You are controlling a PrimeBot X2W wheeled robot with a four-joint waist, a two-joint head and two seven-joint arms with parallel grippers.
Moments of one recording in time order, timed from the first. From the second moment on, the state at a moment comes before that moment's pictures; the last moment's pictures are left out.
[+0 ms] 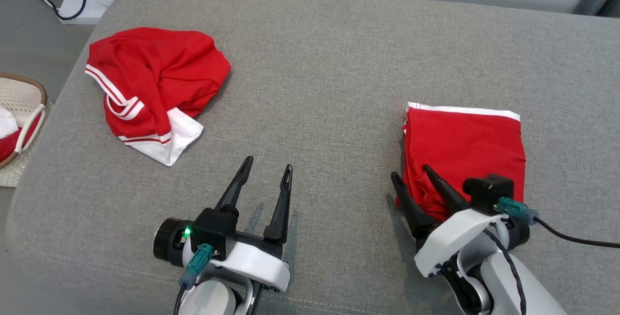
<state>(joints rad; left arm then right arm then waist) -0.20 0.05 -0.42 0.20 -0.26 0.13 -0.25 -0.34 -0.06 0.34 0.42 0.40 0.13 -0.07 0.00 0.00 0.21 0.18</state>
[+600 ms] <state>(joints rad) -0.20 0.05 -0.39 0.20 -0.25 0.13 -0.25 -0.36 -0.06 0.38 0.47 0.35 0.13 -0.20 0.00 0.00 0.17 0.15</state>
